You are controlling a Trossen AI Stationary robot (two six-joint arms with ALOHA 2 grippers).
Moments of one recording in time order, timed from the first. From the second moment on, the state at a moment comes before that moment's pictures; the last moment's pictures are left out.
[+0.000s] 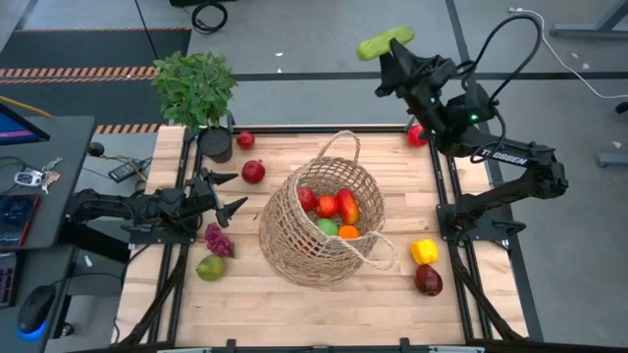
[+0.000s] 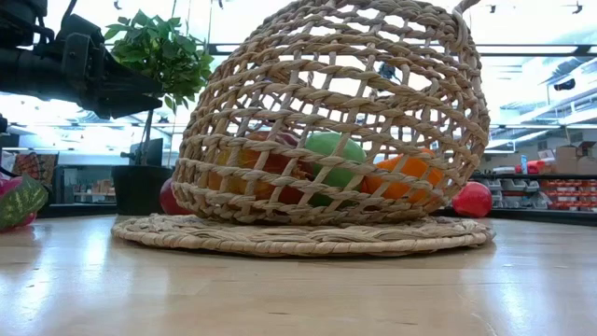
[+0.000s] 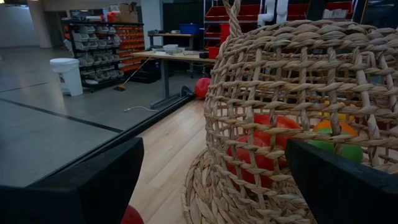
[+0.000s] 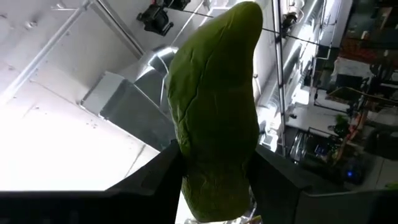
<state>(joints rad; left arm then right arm) -0.10 0.08 0.02 0.08 -0.56 -0.01 -0.29 1.22 1.28 0.69 0.30 1.18</state>
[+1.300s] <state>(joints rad) -0.10 0.08 0.02 0.08 -0.56 -0.01 -0.07 1.42 1.55 -0.57 -0.20 -0.01</state>
